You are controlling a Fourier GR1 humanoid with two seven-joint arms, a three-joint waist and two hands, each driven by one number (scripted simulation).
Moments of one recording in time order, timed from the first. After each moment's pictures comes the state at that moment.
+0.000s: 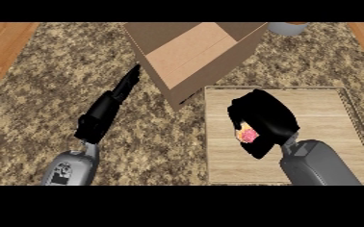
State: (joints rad) left arm -0.20 0.09 -0.13 -1.57 -0.13 -0.17 0.10; right arm -0.33 -0.35 0.42 -1.62 0.94 0.35 0.01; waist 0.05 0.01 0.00
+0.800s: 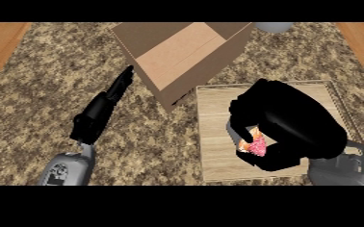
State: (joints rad) left arm -0.18 0.09 -0.09 -1.55 -0.14 -0.16 0.08; right arm -0.40 -0.35 0.28 -1.92 0.72 0.42 -0.25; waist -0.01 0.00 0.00
